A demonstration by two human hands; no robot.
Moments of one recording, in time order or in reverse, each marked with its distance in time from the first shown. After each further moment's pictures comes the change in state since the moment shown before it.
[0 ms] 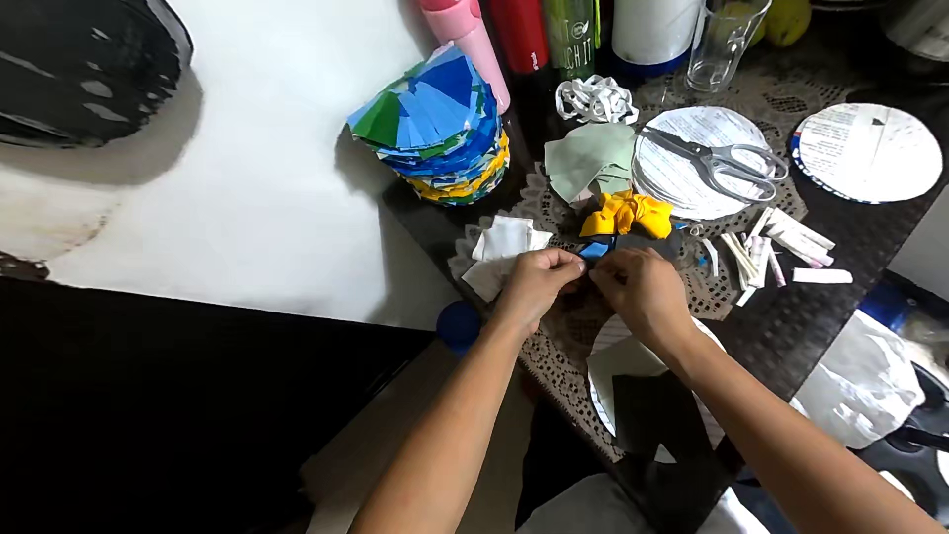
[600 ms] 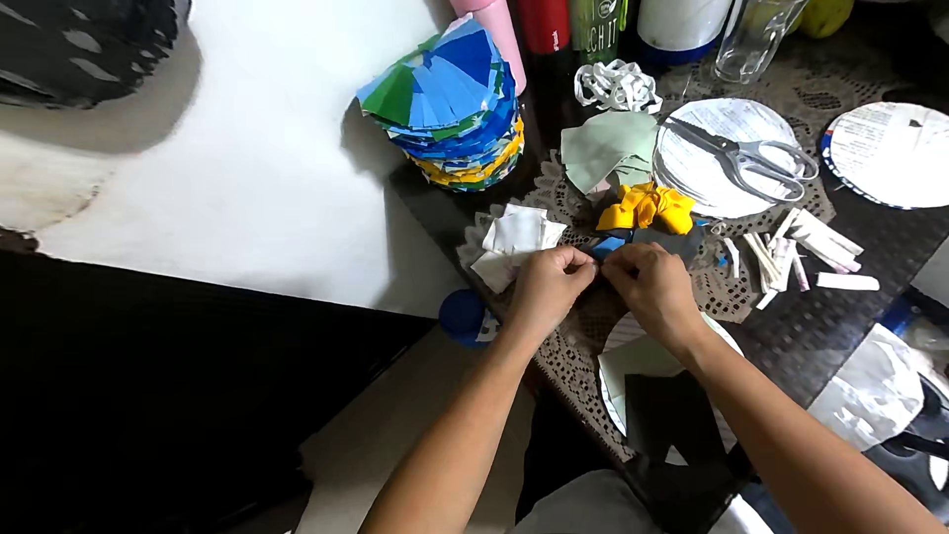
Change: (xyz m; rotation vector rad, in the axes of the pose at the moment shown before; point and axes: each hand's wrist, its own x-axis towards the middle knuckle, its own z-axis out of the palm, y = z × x) left_hand -0.006 -0.013 -0.003 0.283 0.071 0.206; right_hand 0.005 0.007 0.011 0.055 0.010 -0.068
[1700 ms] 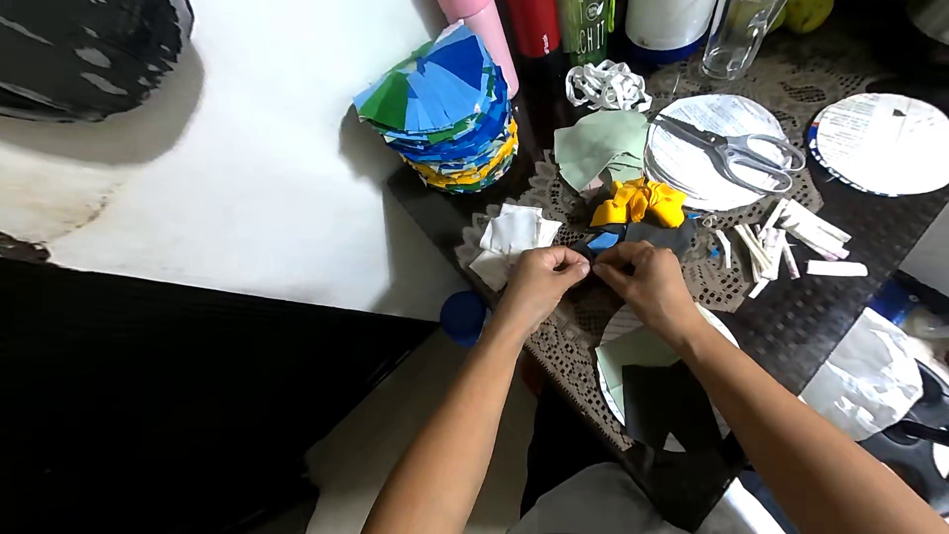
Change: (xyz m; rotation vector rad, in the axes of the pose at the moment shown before) left_hand -0.002 0.000 -0.007 -0.159 -0.091 -0.093; right_hand -0.003 0.005 0.000 0.091 -0.007 -0.019
